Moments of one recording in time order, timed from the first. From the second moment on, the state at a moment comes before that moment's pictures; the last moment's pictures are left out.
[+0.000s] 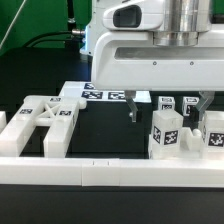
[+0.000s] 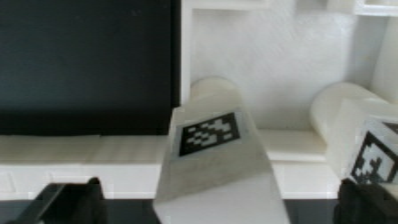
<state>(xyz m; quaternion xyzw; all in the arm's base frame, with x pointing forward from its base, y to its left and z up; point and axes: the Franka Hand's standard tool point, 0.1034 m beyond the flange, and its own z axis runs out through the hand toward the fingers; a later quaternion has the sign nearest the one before) 0.643 0.050 0.079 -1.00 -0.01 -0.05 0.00</state>
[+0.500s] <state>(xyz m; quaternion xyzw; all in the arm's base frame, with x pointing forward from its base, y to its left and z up) 0.643 0.045 0.078 -1.00 -0.03 -0.05 0.00</state>
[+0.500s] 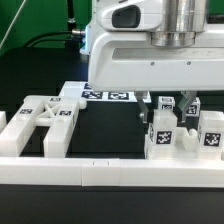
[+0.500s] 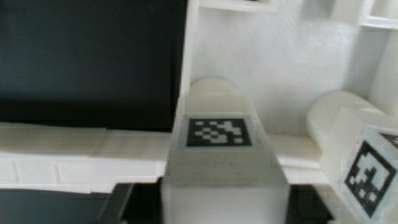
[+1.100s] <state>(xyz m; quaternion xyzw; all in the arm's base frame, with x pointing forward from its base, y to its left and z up) 0.632 0.041 0.078 -0.98 0.21 -0.02 0.01</state>
